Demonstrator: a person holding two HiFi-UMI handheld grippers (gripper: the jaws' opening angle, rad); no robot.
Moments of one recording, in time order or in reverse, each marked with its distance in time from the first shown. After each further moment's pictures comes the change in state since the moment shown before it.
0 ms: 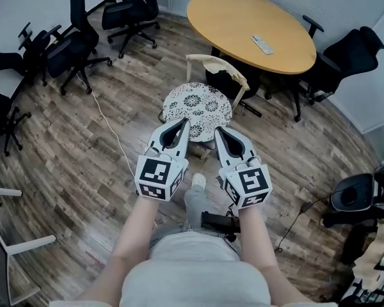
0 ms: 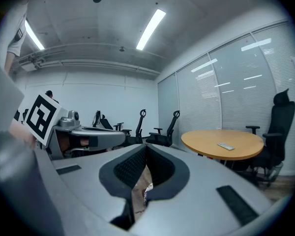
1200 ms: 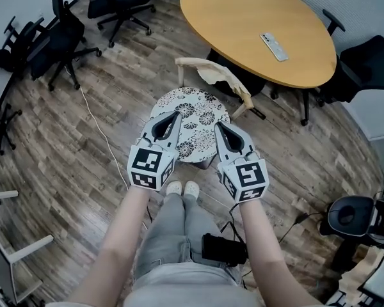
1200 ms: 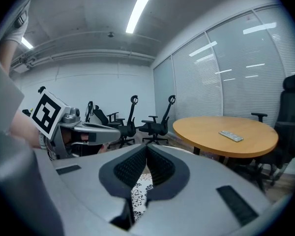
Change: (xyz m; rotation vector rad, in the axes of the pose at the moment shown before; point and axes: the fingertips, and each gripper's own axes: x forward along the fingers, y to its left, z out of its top) left arm 0.202 0.094 -0.076 -0.042 0.156 0.033; right arm 0.156 -0.156 -0.078 0.040 0.133 0.020
